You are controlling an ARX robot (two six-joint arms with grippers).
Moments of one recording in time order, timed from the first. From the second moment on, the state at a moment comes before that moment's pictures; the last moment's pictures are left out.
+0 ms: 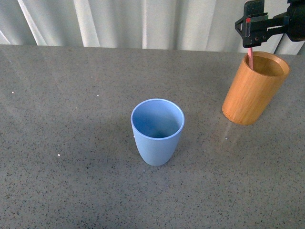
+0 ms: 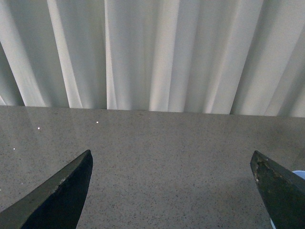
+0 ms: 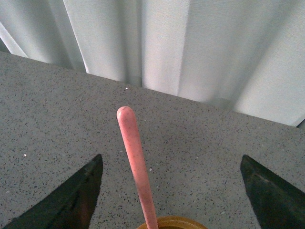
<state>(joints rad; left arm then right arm) 0.00 0.00 0.02 0.00 0.00 0.00 0.13 1.91 0.94 0.60 -0.15 -0.11</state>
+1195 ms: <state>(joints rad) 0.00 0.00 0.02 0.00 0.00 0.00 0.23 1.71 0.86 0.83 -0.07 -0.22</state>
